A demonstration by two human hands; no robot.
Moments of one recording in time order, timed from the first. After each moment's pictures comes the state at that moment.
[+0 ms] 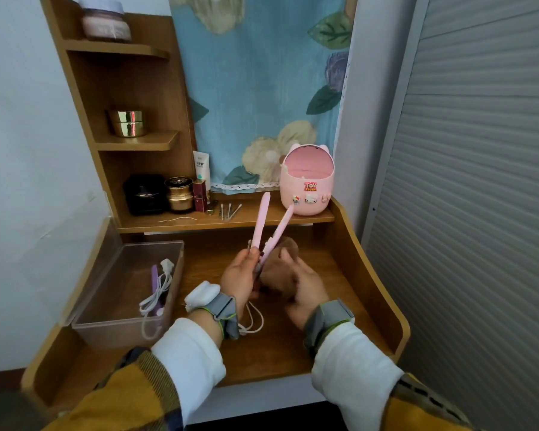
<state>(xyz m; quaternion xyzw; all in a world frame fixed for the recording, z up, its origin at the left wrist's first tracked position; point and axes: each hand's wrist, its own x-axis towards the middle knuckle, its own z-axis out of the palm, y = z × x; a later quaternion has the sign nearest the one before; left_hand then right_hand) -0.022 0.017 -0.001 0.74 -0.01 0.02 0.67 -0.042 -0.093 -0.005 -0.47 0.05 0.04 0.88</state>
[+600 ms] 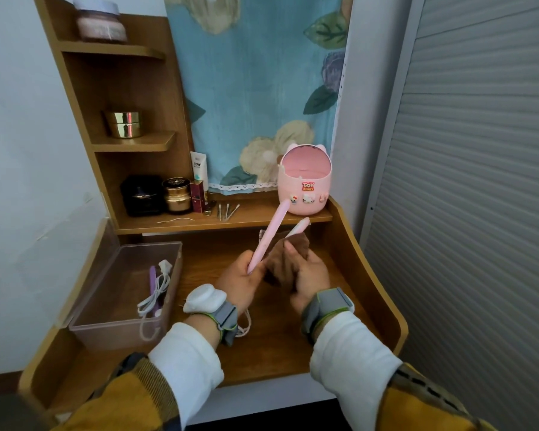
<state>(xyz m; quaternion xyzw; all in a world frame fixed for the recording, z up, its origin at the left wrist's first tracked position) -0.019 0.028 -0.009 0.87 -0.12 0.07 0.47 -0.028 -0.097 0.005 -0.50 0.12 -0.05 0.86</state>
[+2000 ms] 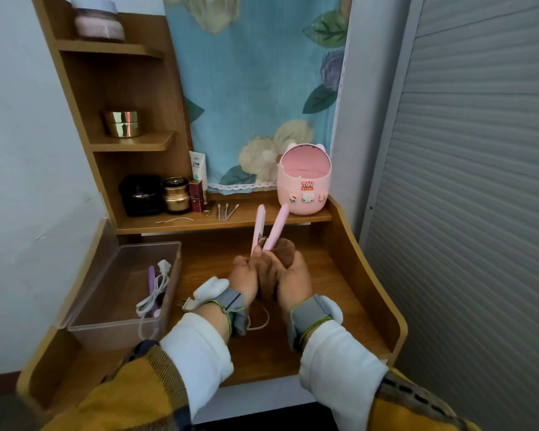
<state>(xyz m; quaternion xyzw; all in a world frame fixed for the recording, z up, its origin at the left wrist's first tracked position) -0.009 0.005 -0.001 0.79 0.07 0.00 0.61 -0.023 -0.077 -0.015 -0.65 0.08 -0.10 0.75</state>
